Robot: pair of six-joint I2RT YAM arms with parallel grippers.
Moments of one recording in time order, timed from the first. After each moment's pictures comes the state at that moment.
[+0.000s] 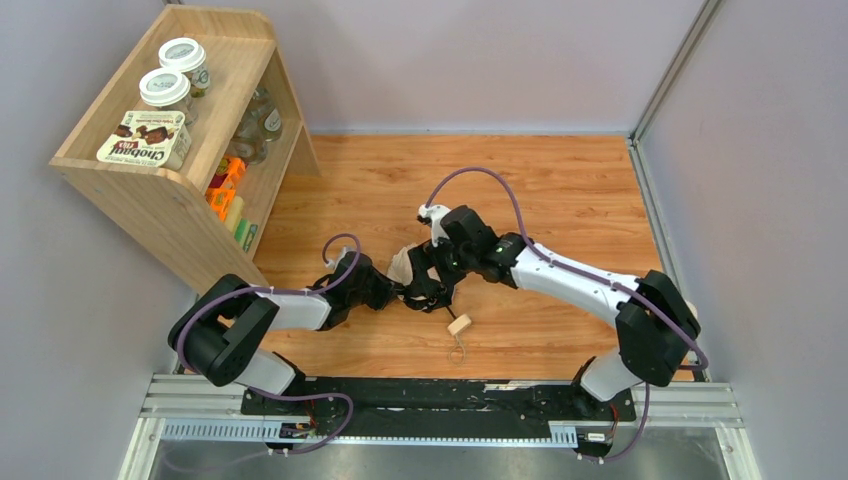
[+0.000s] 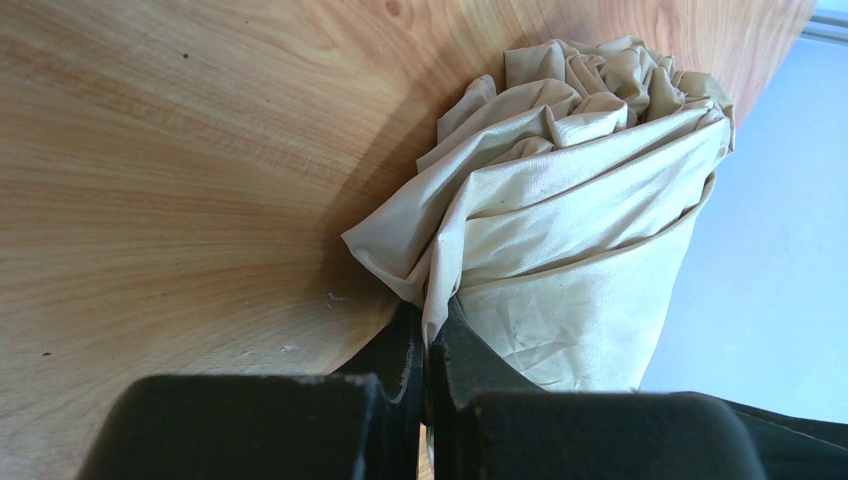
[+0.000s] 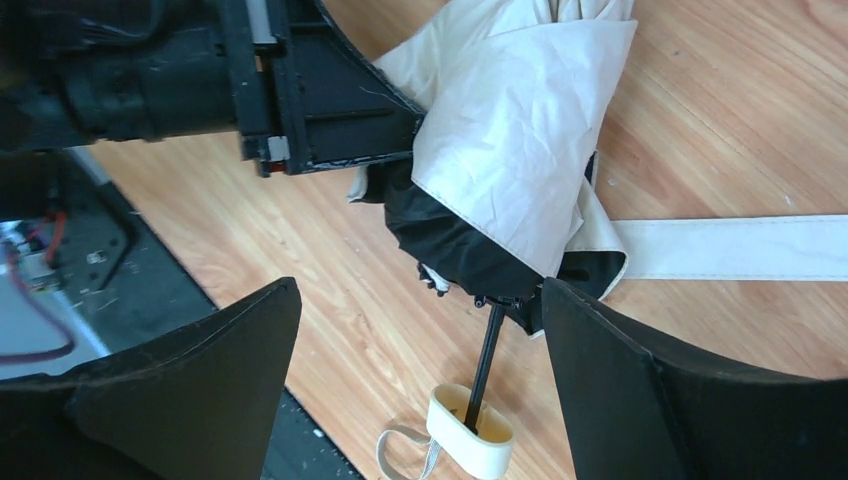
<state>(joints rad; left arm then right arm) -0.61 1.48 0.37 0.36 0.03 -1.42 0.81 1.51 1.06 -0.33 -0.26 0.29</state>
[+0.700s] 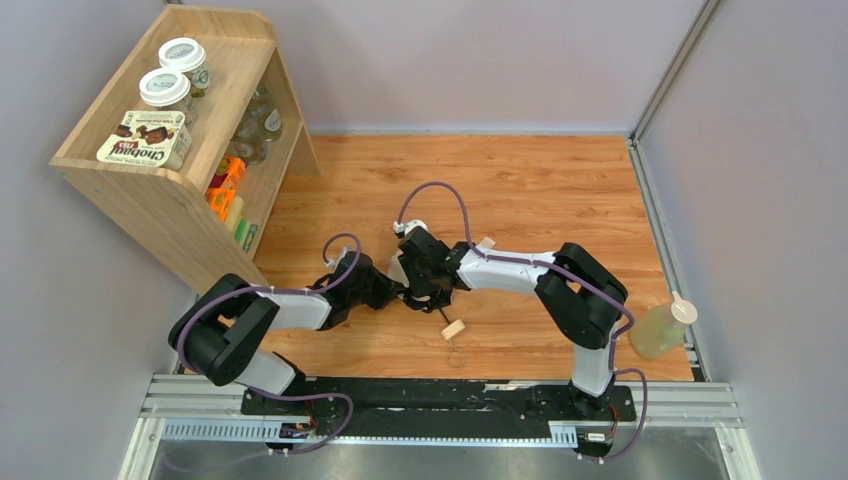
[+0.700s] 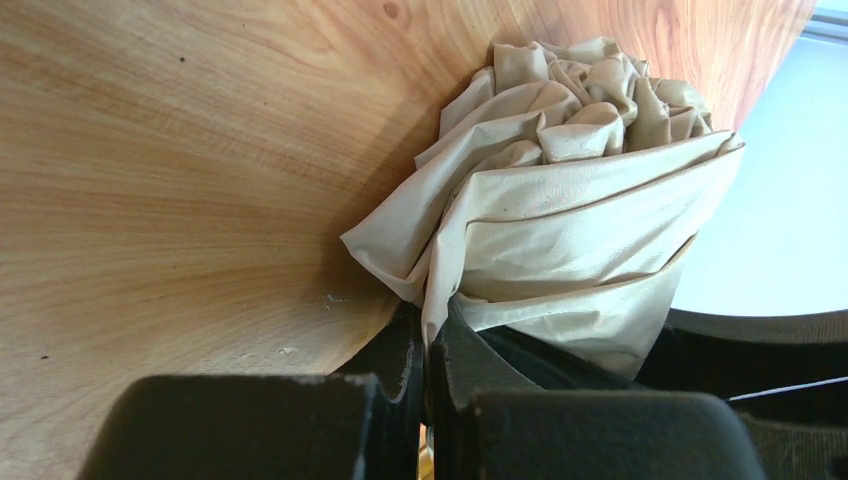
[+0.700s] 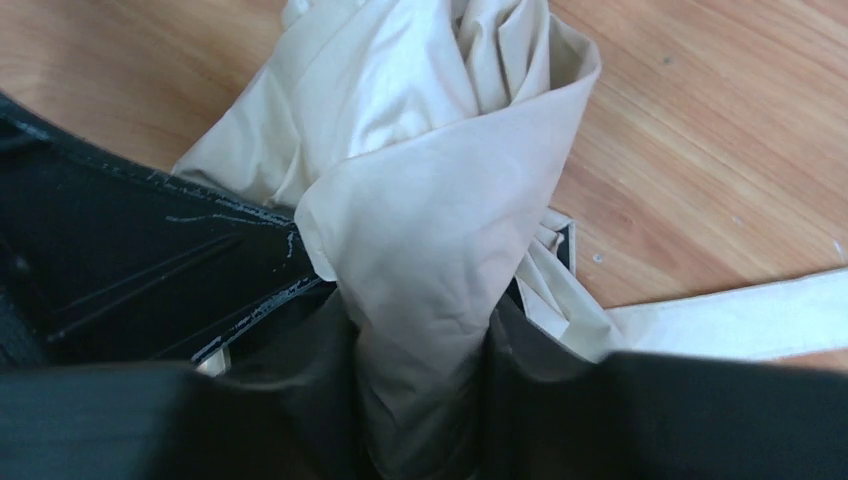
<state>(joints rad) -0.61 1.47 0.37 0.36 0.03 -1.42 0.94 1.89 1.21 -0.32 0.16 0.38</state>
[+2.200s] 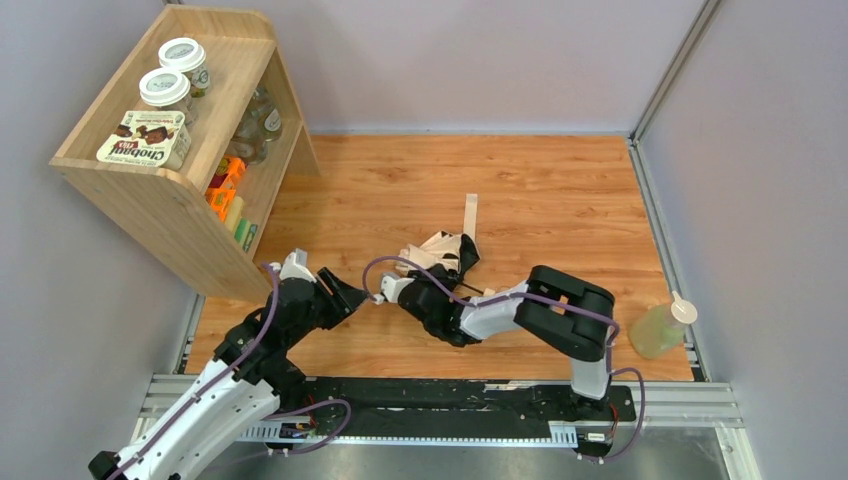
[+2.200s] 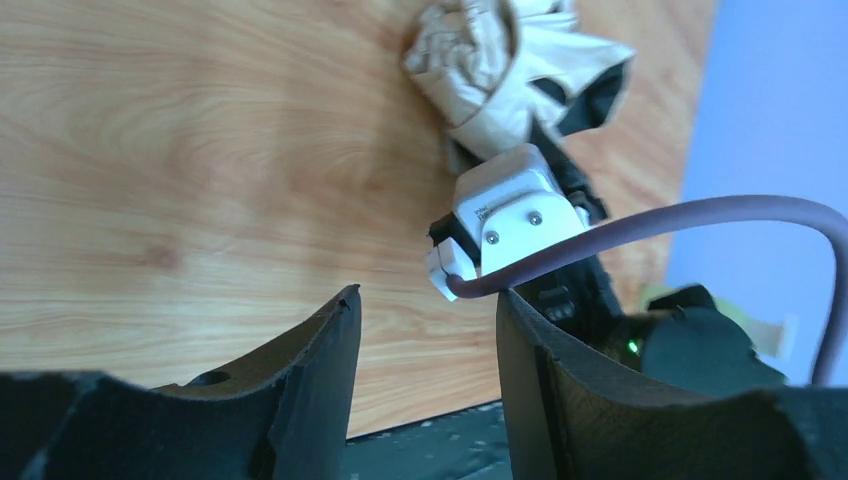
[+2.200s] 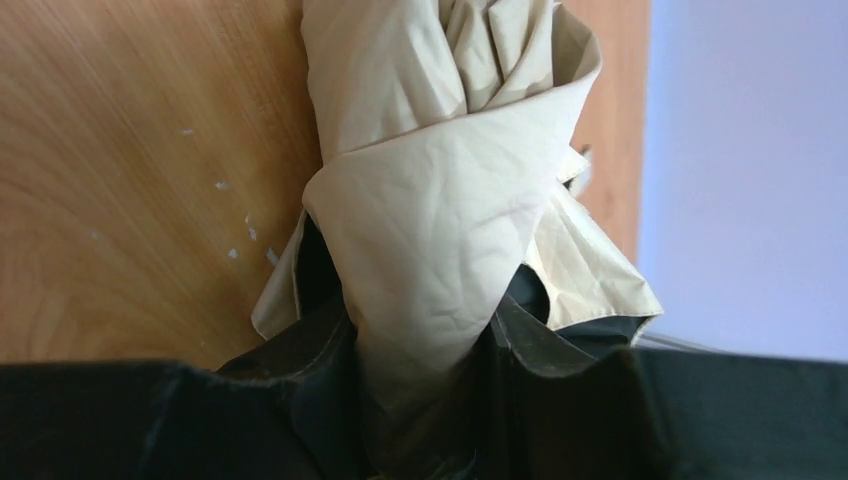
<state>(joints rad) -0.63 0.46 0.44 -0.60 -0.14 -1.08 1.17 1.94 0.85 0.40 0.79 -0.67</state>
